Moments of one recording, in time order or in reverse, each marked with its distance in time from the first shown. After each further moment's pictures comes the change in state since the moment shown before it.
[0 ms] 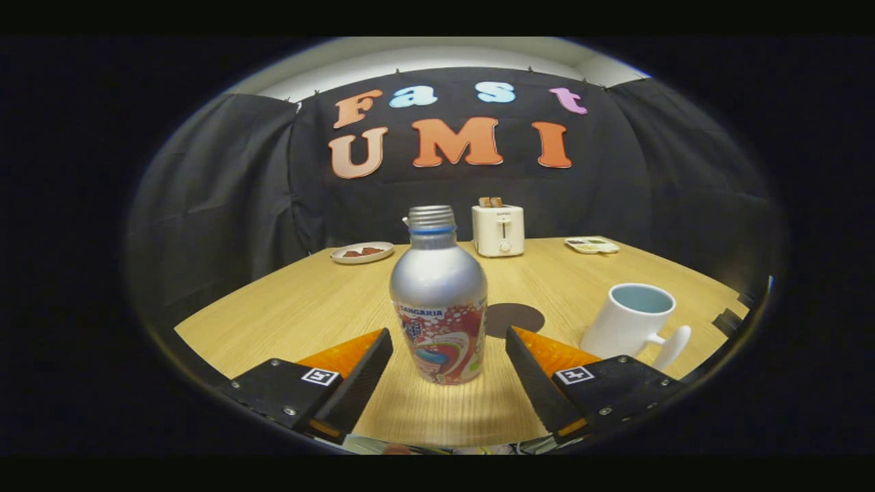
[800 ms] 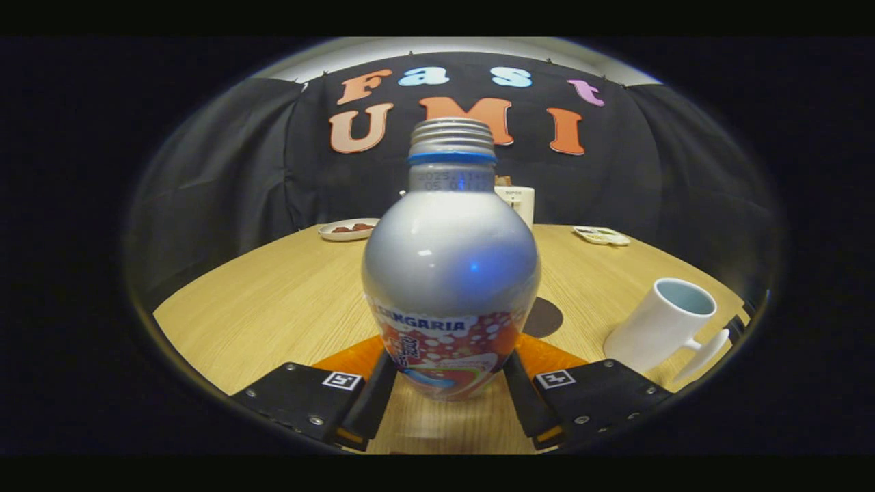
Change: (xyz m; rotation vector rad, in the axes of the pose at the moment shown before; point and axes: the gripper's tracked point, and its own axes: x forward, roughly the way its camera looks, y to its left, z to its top) arm 0.038 0.002 -0.021 -0.038 0.089 -0.022
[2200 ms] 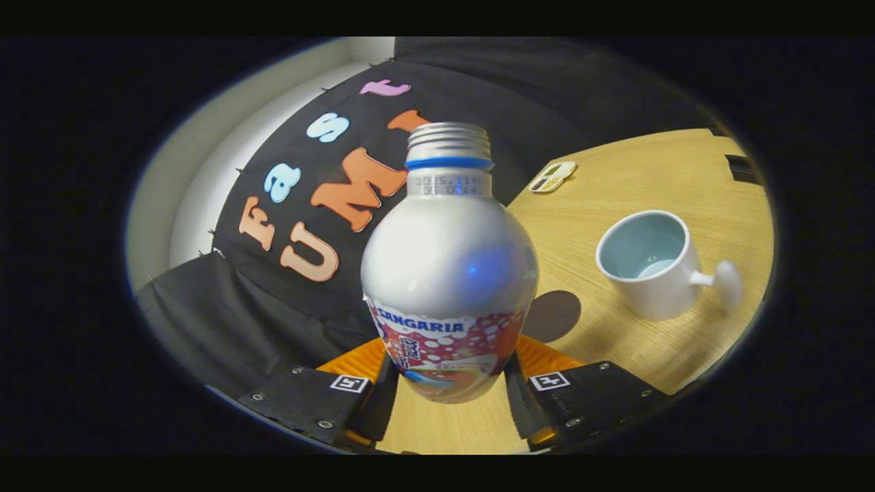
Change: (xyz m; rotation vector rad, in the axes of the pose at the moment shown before) arm -0.040 -0.030 0.089 0.942 -0.093 0.178
